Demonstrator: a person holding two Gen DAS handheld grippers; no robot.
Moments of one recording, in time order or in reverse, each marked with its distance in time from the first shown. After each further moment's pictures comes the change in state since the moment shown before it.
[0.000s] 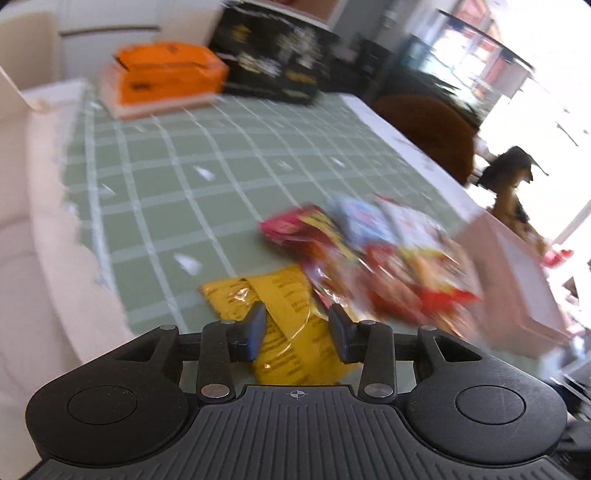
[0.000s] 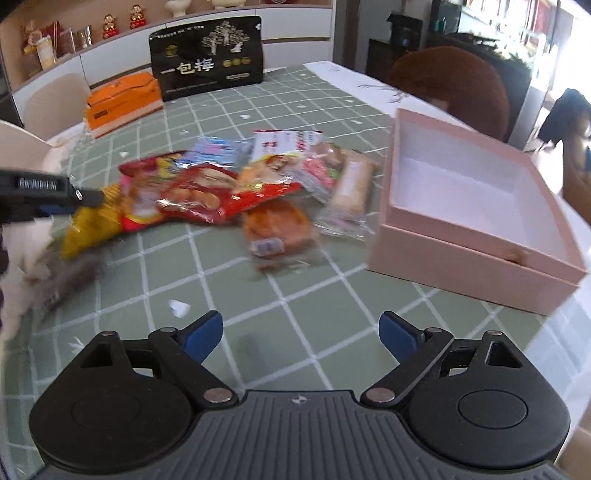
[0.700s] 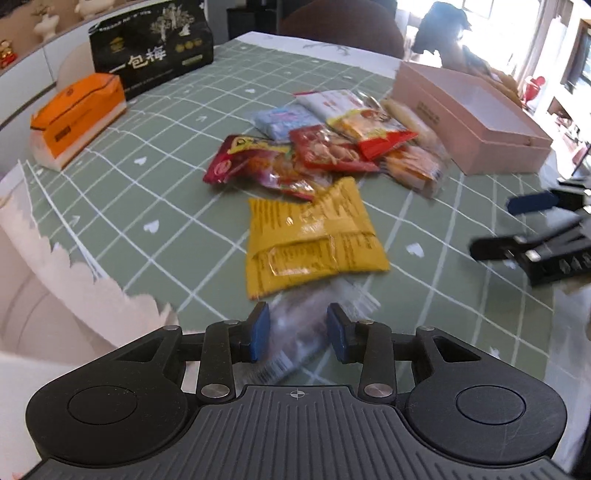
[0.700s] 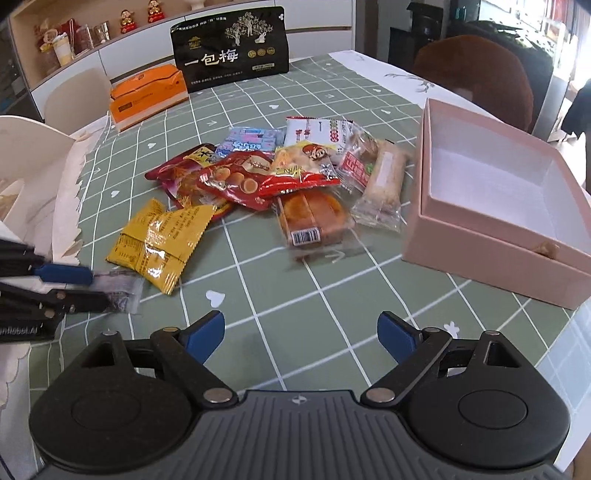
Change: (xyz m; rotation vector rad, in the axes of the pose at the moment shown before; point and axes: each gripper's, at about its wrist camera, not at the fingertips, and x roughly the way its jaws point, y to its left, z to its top) left arm -0.021 -0.038 -0.039 0.482 0.183 0.093; right arm -0.002 0.007 -0.003 -0.013 0.038 0.072
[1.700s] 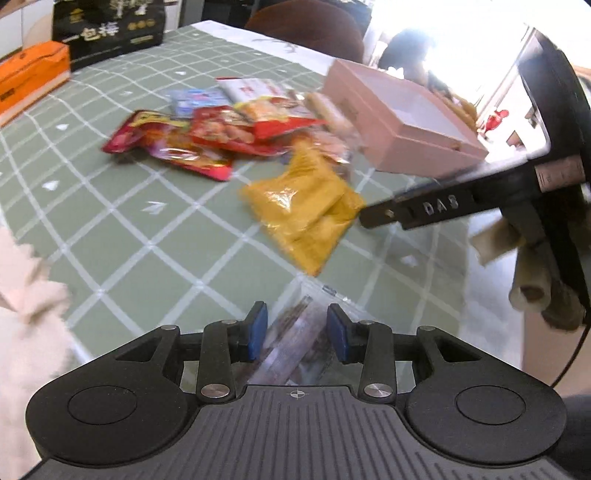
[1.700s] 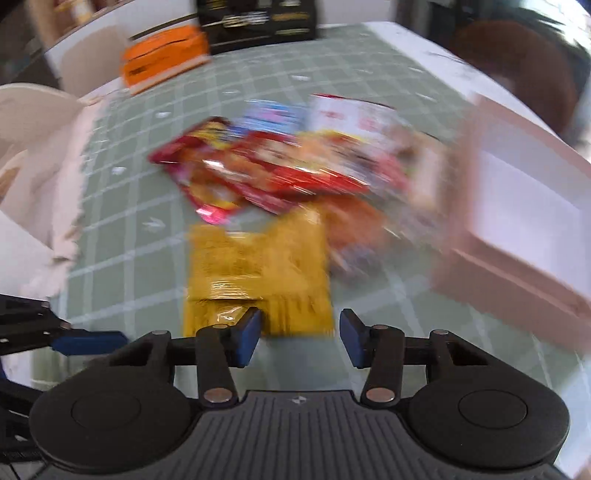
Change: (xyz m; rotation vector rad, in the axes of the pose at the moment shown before) left arm -0.001 -0.072 -0.024 -0.112 -0.017 -0.232; right arm 0.024 -0.009 0.030 -0.071 0.139 0.041
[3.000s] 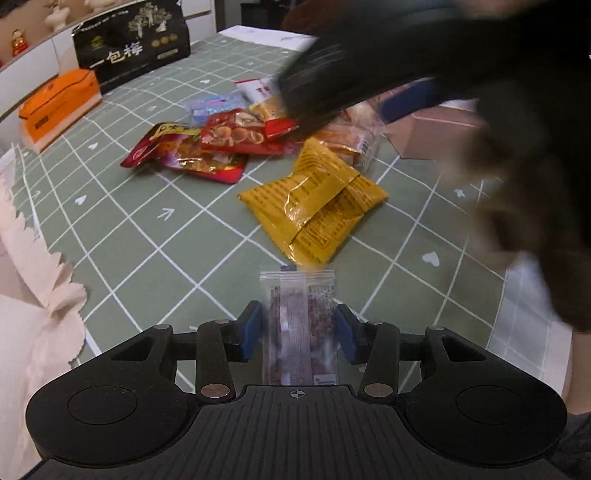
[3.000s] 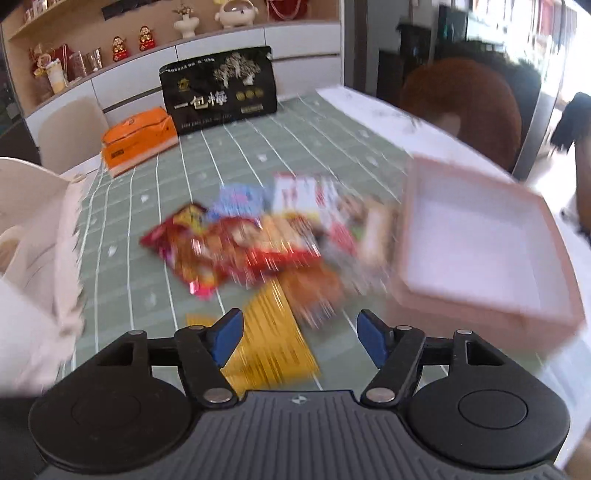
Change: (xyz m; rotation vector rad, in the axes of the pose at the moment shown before) left arm 0.018 -0.047 0.010 0.037 0.019 0.286; right arm -0.036 0.015 0.021 0.076 -0.211 -0.080
